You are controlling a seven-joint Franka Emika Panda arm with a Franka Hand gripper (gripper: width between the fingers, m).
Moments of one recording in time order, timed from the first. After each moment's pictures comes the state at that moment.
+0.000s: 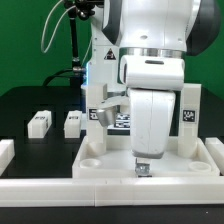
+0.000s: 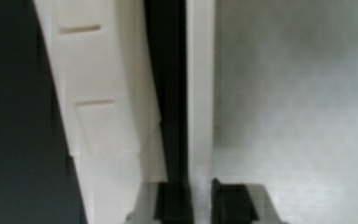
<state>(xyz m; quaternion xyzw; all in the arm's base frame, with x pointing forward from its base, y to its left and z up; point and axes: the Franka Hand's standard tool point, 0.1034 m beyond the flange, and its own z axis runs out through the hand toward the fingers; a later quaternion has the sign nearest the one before) 0.646 0.004 0.030 0.75 0.66 0.03 0.08</state>
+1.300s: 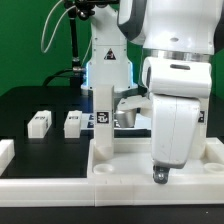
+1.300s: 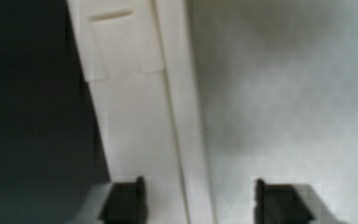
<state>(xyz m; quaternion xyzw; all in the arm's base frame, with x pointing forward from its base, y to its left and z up) 0.658 0.026 0.029 0.76 0.64 0.00 0.07</state>
